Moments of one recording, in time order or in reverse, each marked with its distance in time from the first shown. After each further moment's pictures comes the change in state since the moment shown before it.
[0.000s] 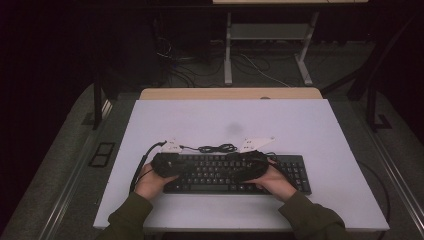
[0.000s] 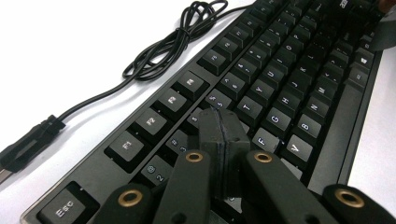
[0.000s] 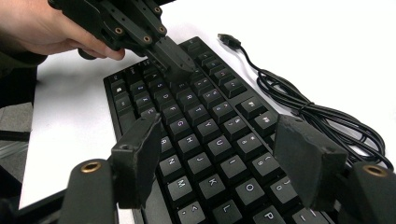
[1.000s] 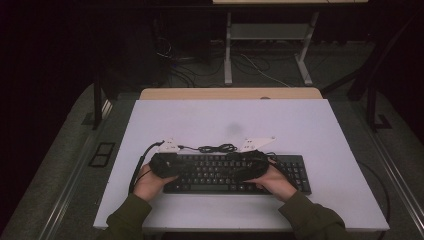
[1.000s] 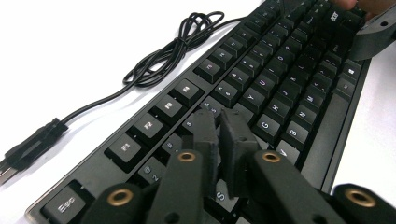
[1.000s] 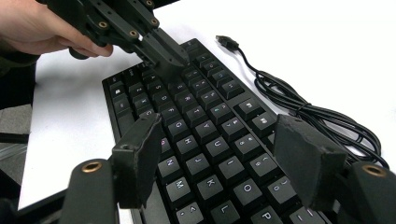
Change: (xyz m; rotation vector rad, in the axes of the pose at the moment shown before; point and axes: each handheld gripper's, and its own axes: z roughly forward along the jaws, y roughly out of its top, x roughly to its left) left arm -0.005 0.001 -0.010 -0.040 0.013 -0.031; right arm -0.001 0.000 -0.001 -0.004 -0.005 0.000
